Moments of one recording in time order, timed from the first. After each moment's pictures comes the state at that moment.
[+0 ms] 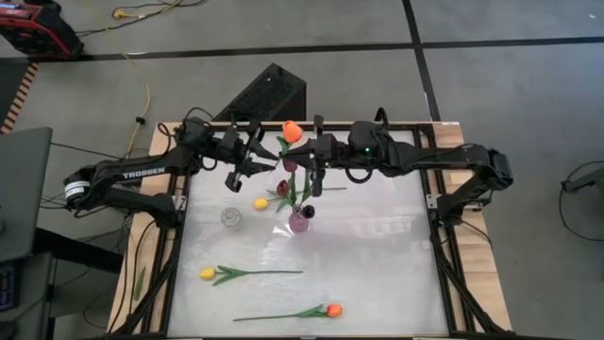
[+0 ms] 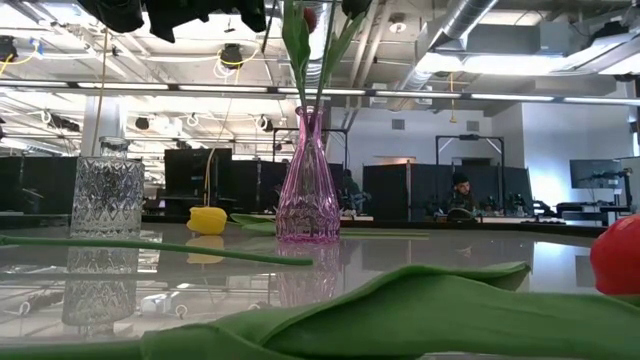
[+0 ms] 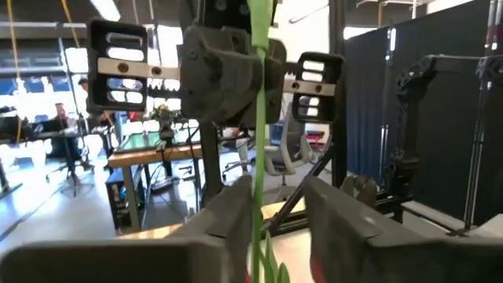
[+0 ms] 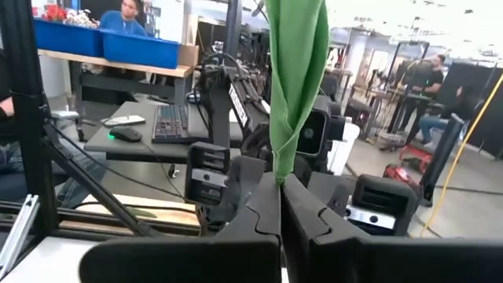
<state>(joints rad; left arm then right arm) 0.46 1.16 0.76 0.70 0.76 -0.12 -0.08 1.55 1.45 0.15 -0.04 -0.15</state>
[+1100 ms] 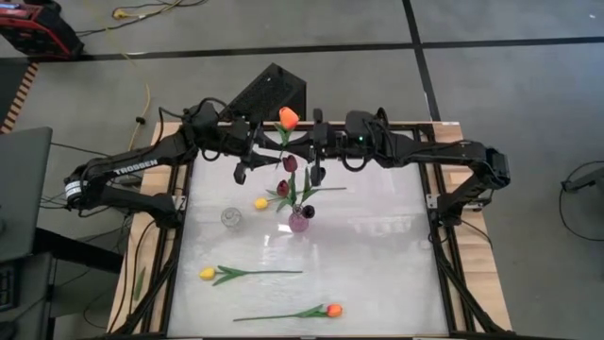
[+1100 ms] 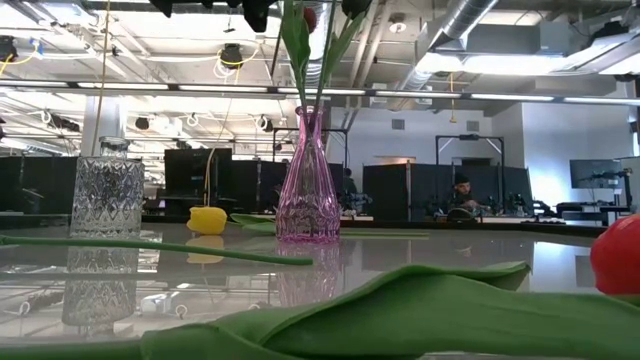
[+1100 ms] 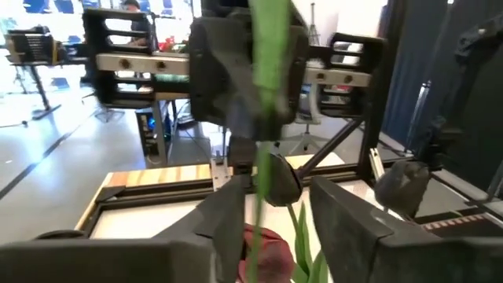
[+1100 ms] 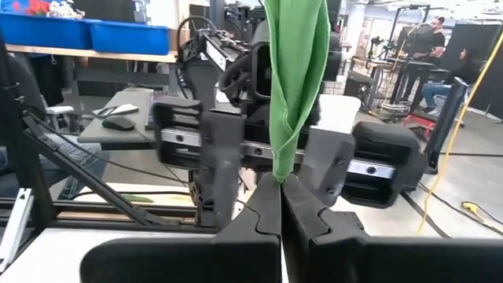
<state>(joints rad) 0.45 1.16 1.00 0.17 0.63 0.01 -0.15 1.56 1.45 0.10 -0.11 -0.09</state>
